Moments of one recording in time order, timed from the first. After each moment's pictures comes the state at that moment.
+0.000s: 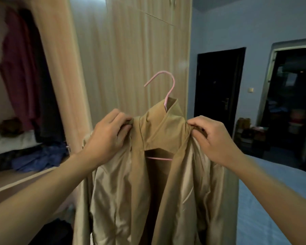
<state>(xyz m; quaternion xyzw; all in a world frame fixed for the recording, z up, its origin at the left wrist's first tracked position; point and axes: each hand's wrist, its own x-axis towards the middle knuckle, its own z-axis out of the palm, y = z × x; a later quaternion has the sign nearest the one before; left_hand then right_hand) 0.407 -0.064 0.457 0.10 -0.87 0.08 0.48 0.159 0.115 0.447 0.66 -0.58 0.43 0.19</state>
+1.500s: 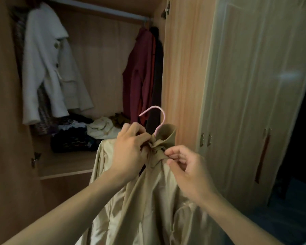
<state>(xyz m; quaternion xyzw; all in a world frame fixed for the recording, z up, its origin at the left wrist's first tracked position) 0.666 -0.157 0.435 0.38 -0.76 0.12 0.52 0.493 -0.094 0.413 0.69 -0.45 0.56 -0.15</state>
